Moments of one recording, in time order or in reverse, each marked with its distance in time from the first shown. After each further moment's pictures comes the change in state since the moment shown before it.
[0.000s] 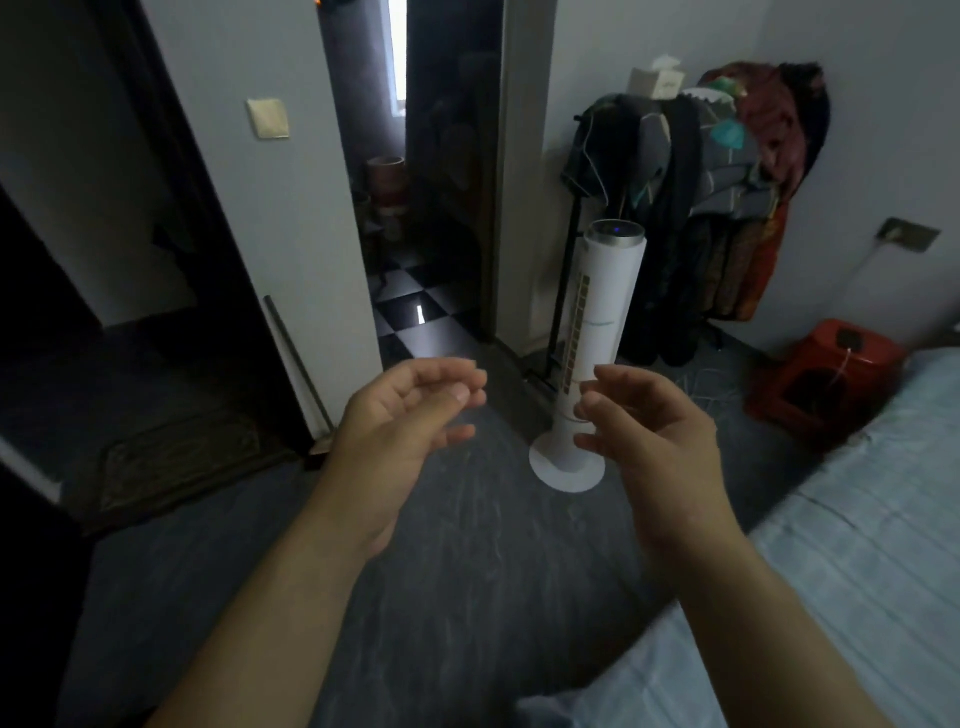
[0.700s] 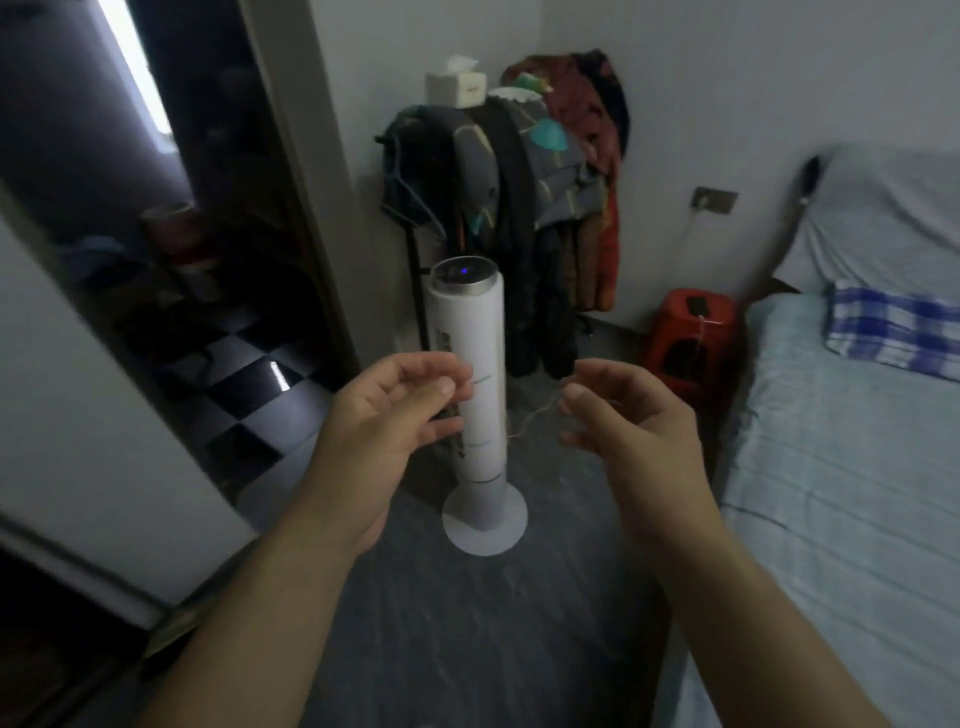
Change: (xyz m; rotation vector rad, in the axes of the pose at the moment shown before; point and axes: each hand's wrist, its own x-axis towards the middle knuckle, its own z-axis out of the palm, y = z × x) left_hand 0.337 -0.050 0.159 -0.062 -0.372 -0.017; right_hand 0.285 0.042 -0.057 -0.038 0.330 -0.042
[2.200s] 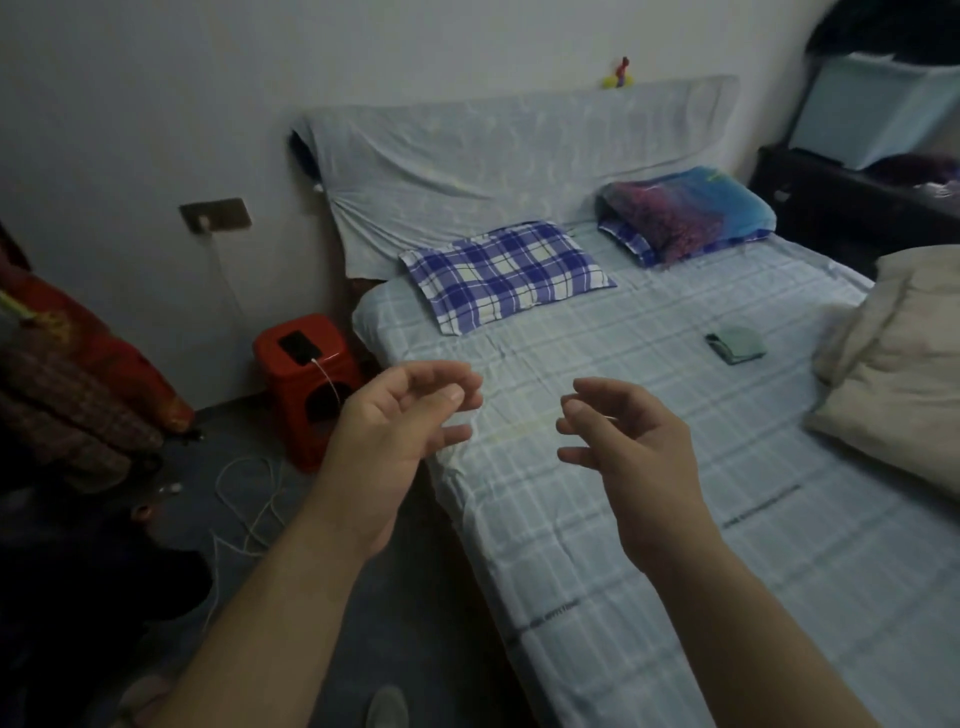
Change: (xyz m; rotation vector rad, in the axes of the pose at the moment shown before) left_hand 0.450 -0.188 0.531 -0.047 -1.041 -0.285; right_hand 0.389 0.070 -0.350 -0.140 1.091 0.026
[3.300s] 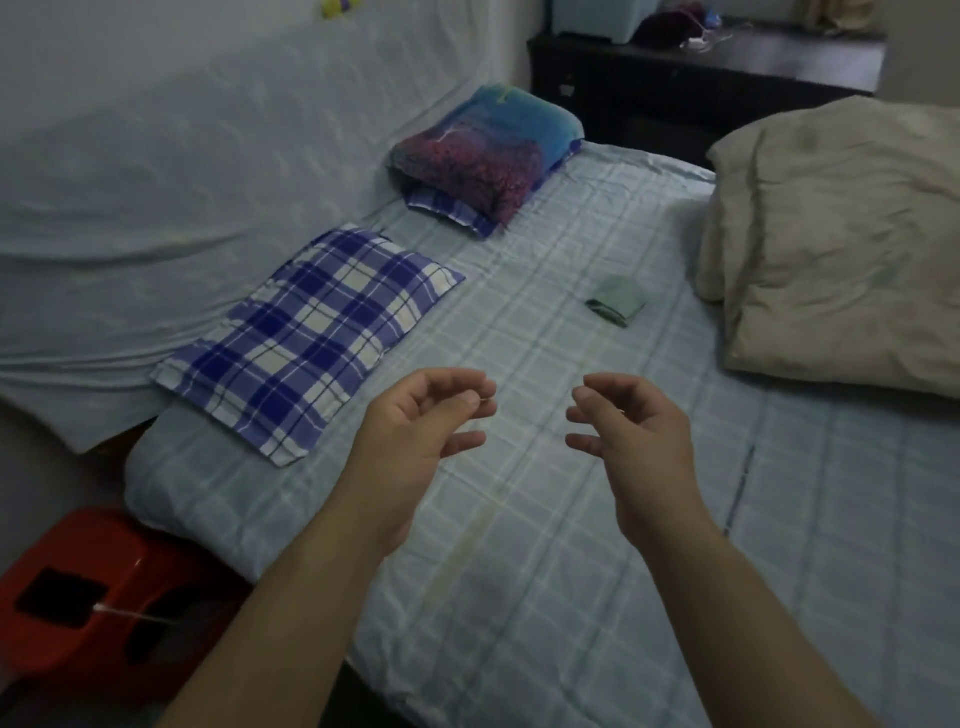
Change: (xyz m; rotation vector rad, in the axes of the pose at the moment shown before) left_hand 0.428 -0.074 0.182 0.173 -0.533 -0.250; right_hand 0.364 0.078 -0.057 0.070 0.670 0.154
